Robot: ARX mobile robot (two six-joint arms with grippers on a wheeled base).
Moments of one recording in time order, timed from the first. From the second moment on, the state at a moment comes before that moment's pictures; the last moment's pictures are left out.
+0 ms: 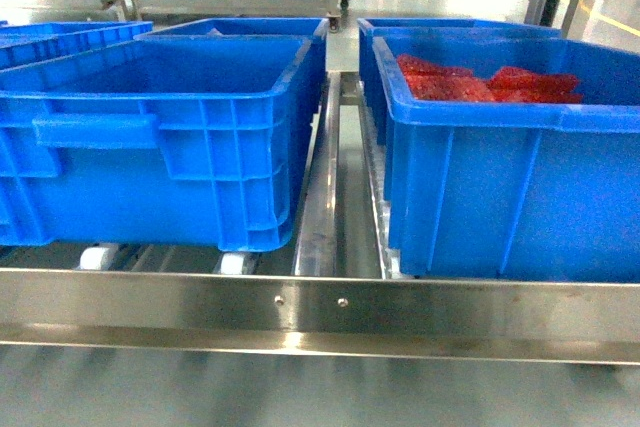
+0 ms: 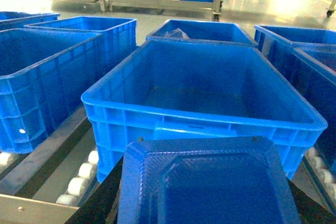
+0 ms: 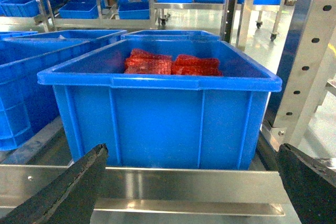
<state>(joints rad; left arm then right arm) -0.28 0.98 0.37 0.53 -0.40 -0.06 0.00 0.01 0.01 0.00 0.00 0.00</state>
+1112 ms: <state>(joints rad) -0.28 0.99 0.37 0.53 -0.40 -0.06 0.00 0.01 0.01 0.00 0.00 0.00</state>
